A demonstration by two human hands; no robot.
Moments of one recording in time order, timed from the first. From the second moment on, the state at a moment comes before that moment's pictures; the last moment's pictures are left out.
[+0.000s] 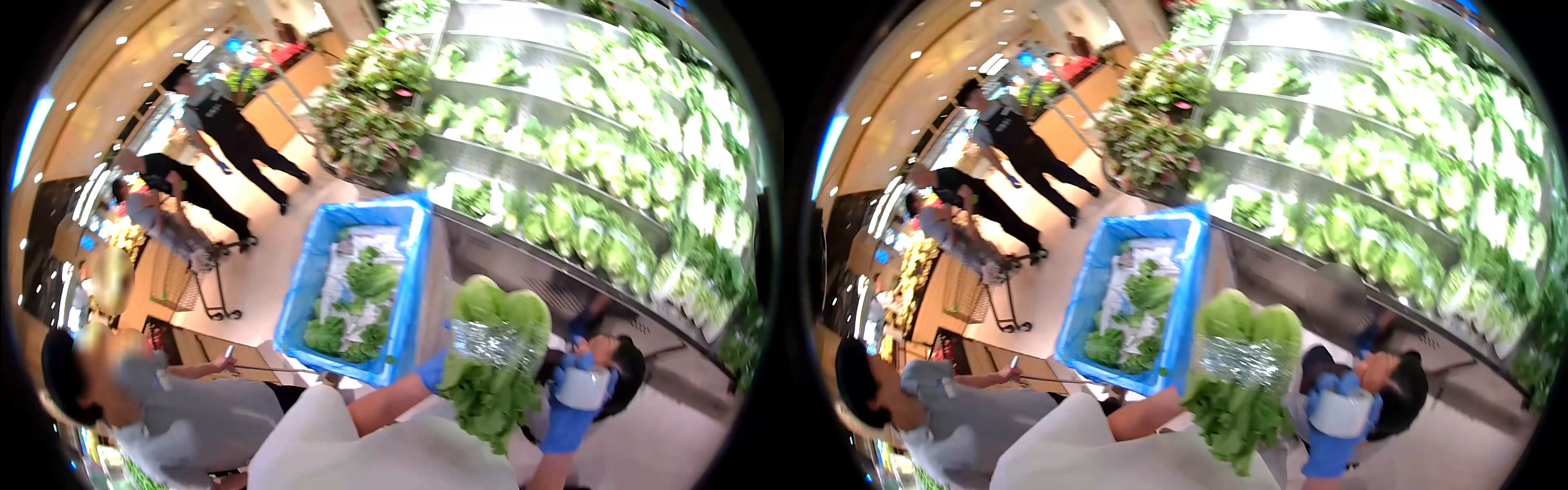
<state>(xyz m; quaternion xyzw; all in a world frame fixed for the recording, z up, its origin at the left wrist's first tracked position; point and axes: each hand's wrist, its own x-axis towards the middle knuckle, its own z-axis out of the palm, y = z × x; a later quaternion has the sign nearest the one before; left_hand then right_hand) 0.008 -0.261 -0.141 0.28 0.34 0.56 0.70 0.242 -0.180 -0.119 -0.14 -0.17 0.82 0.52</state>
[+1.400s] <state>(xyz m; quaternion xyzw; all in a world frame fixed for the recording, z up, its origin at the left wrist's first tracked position) 0.113 -0.429 -0.014 0.26 0.29 0.71 0.58 0.472 -0.332 -0.110 -0.10 -0.29 0.81 0.51</state>
